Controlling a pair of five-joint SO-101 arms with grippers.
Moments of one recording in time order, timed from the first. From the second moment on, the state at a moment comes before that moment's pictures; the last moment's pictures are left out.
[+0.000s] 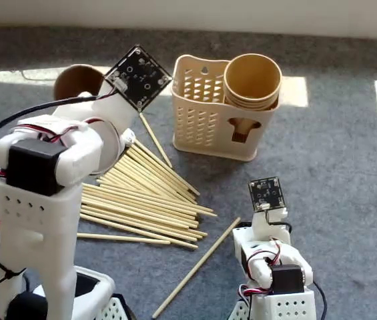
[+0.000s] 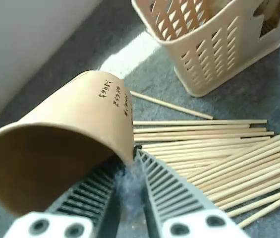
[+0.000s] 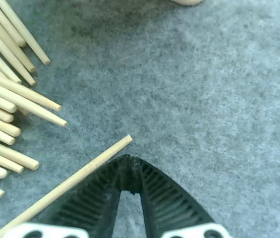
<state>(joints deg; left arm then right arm) 10.4 -29.1 -8.6 92.8 -24.6 -9.5 -104.8 95.9 70.7 8.8</state>
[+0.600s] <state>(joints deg) 31.1 -29.1 -7.3 70.8 -16.3 -9.5 -104.8 95.9 70.7 8.8</state>
